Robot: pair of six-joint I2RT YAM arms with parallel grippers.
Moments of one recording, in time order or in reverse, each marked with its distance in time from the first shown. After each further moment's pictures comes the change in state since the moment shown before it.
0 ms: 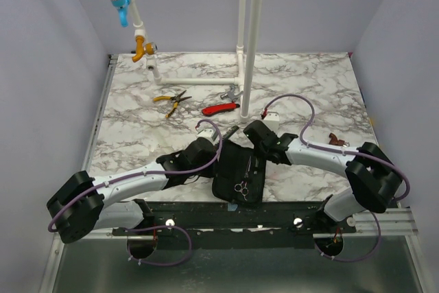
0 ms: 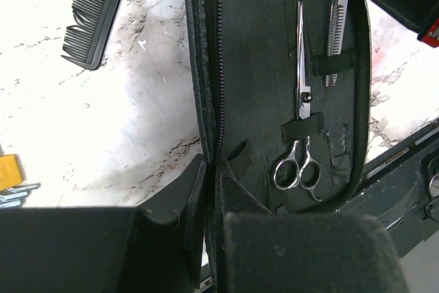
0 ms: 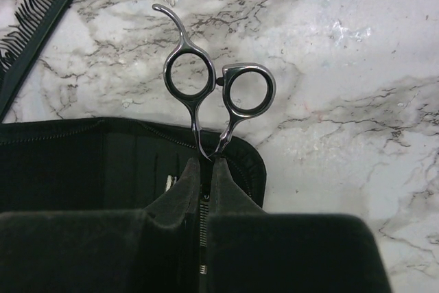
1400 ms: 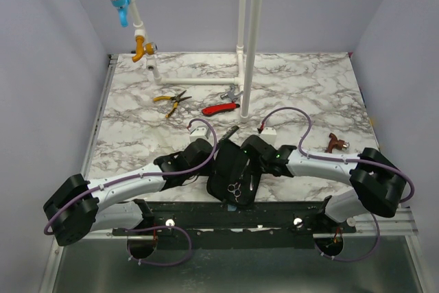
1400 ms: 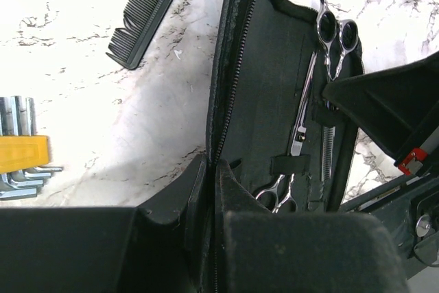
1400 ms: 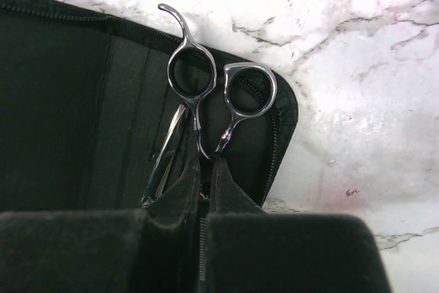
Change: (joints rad) left arm -0.007 -0.040 0.000 -0.046 -0.122 -0.125; right arm 0.124 -0.050 -0.097 -0.009 -0.104 0.134
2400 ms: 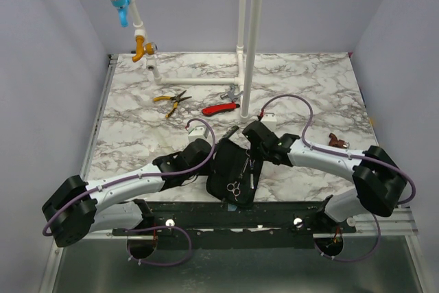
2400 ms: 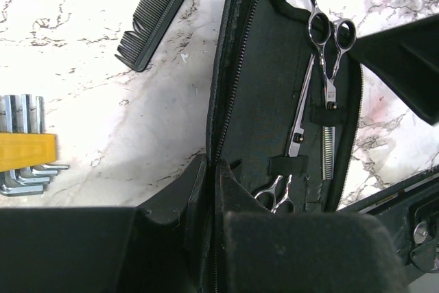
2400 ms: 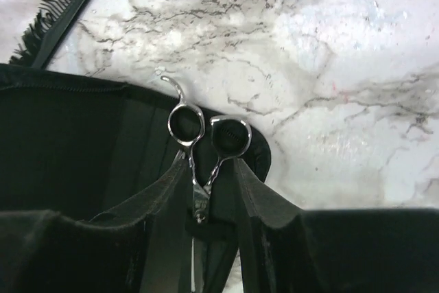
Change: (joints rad) left arm 0.000 -0.012 -0.001 -0.013 -0.027 -0.016; right arm -0.071 -0.015 0.108 -0.054 0.041 -0.133
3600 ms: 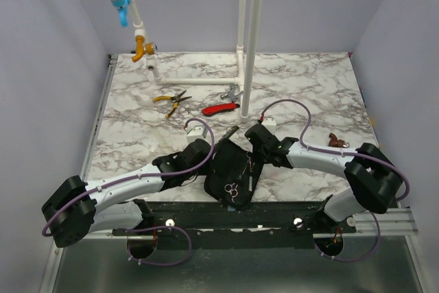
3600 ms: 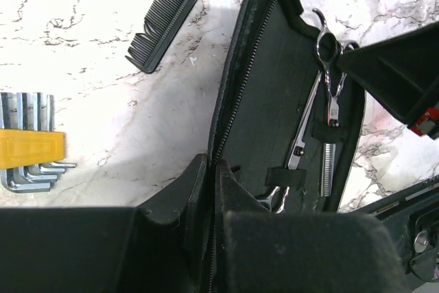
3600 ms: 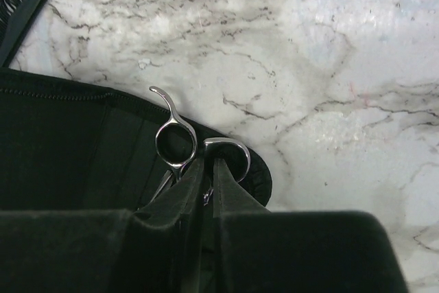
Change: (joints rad) left arm 0.000 -0.007 -0.003 -0.006 -0.025 -0.019; right arm -0.044 0.077 -0.060 0.130 -0.069 -0.043
